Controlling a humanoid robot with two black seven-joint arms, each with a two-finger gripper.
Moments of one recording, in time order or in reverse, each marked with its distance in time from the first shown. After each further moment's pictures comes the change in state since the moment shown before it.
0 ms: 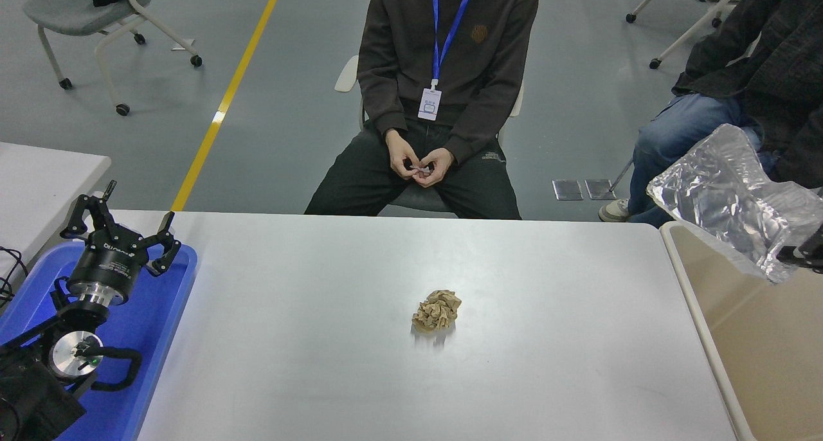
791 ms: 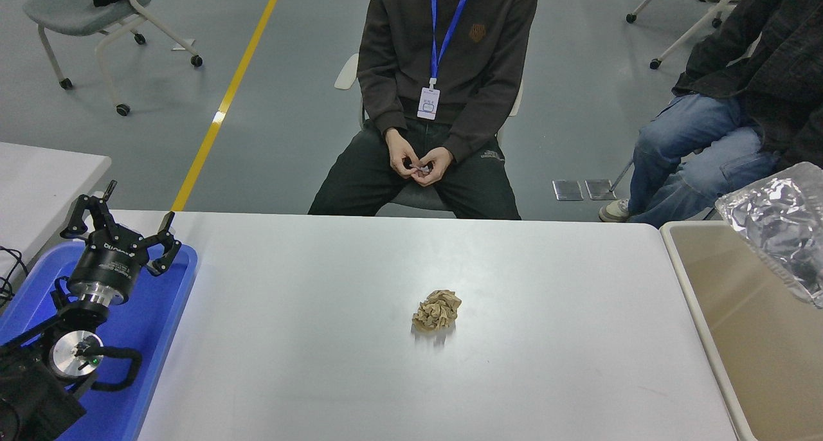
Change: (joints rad) left arm 0.000 0.000 0.000 0.000 0.000 0.000 0.000; right arm -0.243 0.234 0.008 -0.420 0.126 -0.114 0.001
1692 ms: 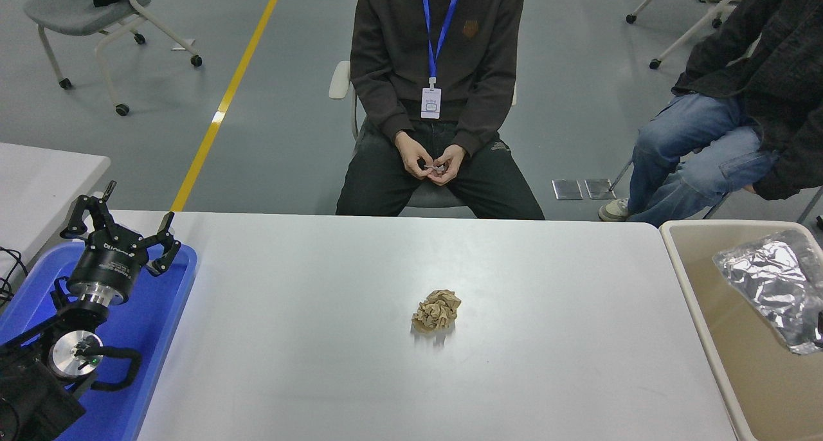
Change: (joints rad) left arm 0.000 0.000 0.000 0.000 0.000 0.000 0.000; right arm -0.184 0.532 -0.092 -0.789 0.036 0.001 0.052
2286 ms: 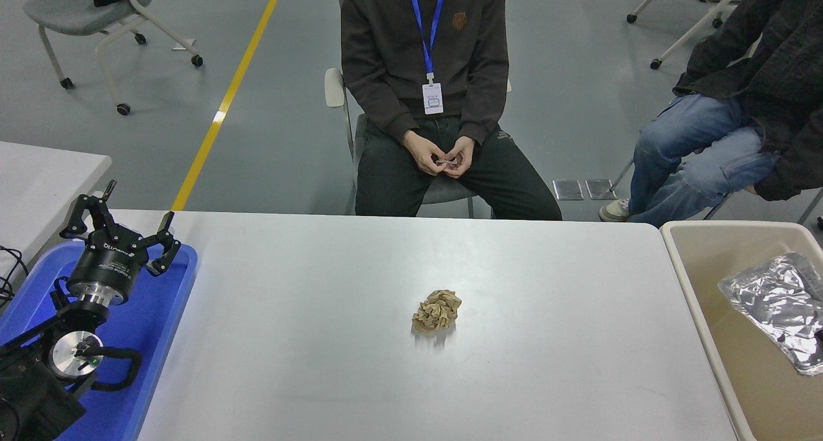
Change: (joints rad) left arm 0.000 0.000 0.000 0.000 0.000 0.000 -0.001; right arm -0.041 0.117 -0.057 -0.151 0.013 -0.030 0.010
